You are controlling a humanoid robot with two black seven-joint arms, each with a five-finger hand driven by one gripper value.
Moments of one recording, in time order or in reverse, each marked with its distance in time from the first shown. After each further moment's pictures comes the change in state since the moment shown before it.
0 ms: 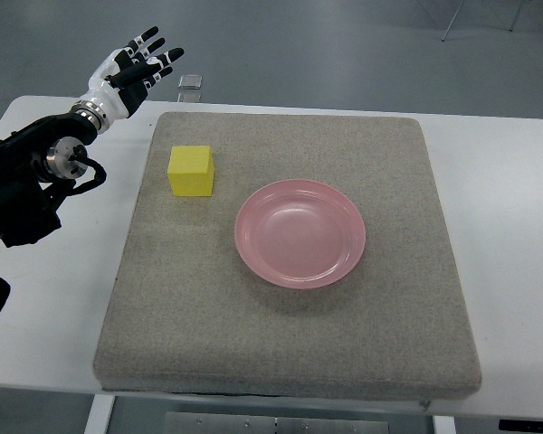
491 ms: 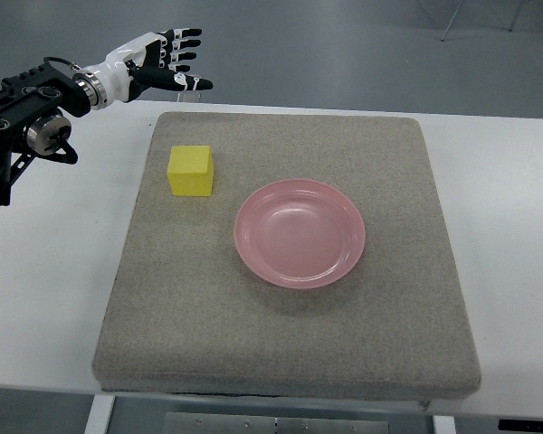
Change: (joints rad) left arm -0.132 0.132 0.132 -0.175 0.542 -0.015 0.007; right arm 0.000 0.000 0.000 0.000 0.001 0.000 0.000
